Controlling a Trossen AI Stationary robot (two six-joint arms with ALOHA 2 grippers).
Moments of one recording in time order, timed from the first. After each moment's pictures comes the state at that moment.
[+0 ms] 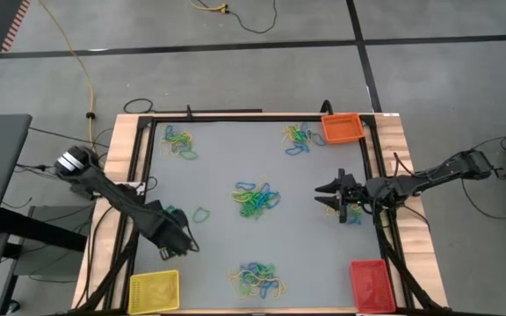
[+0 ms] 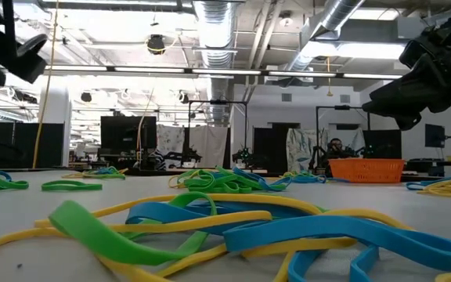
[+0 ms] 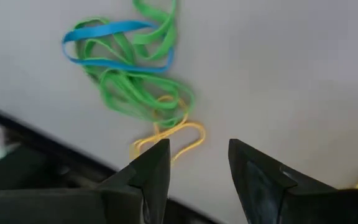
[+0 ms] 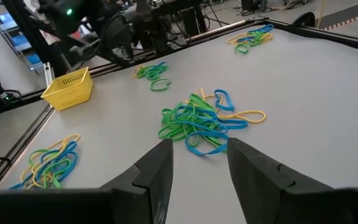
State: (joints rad) left arm -0.59 1.43 0.87 -1.15 0.06 -1.10; right arm 0.24 0.45 0.01 0.24 0.35 0.34
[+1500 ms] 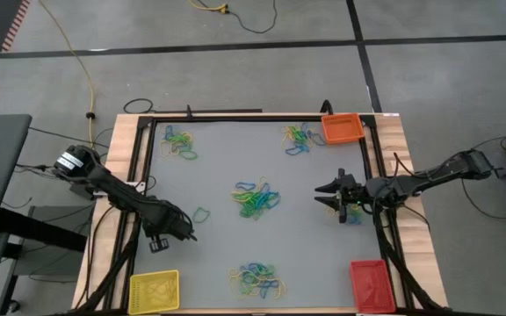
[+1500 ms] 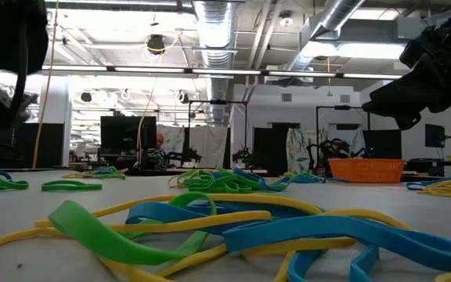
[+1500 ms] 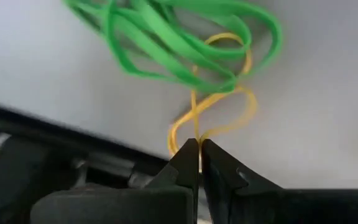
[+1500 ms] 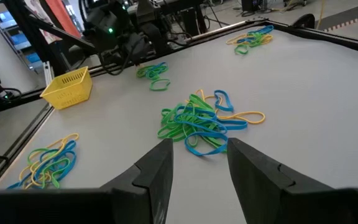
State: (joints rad) left arm -0.47 1.46 0.70 -1.17 0.24 -0.82; right arm 0.24 0.45 0.01 0.24 0.35 0.33
